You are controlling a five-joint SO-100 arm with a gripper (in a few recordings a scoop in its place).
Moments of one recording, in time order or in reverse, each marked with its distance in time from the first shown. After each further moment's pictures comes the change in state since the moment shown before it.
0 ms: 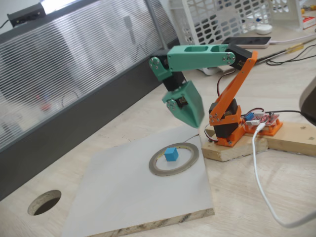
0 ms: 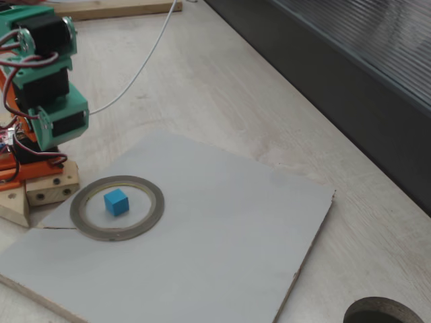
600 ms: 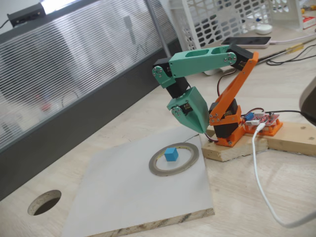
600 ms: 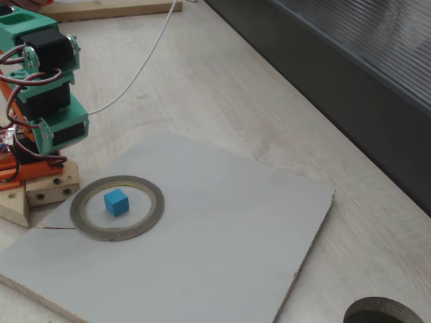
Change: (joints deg) arm 0.1 0.9 4.2 -3.4 0.0
